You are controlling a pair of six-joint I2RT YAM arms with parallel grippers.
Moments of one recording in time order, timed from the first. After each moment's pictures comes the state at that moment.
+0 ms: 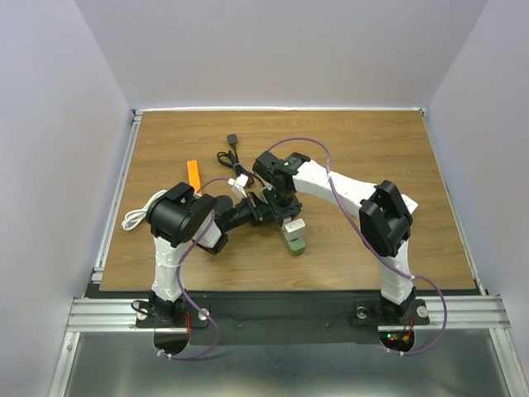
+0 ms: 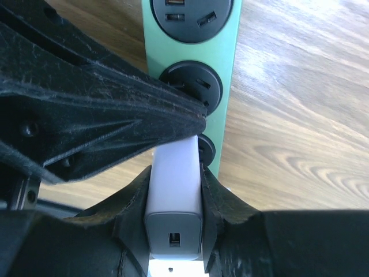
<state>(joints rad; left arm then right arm) -0.54 2.05 0.48 1.39 0.54 -1.14 0.81 2.01 1.68 -1.05 0.02 0.40</state>
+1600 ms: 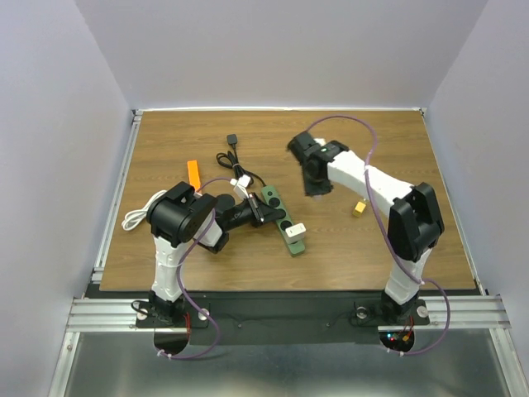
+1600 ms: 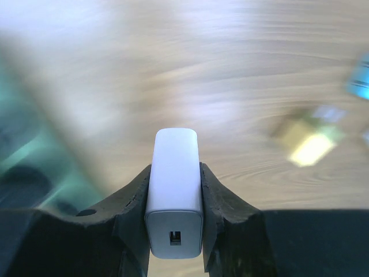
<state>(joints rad) -0.54 2.05 0.50 1.34 0.54 -1.11 0.66 1.84 1.58 -0.97 0.36 0.48</state>
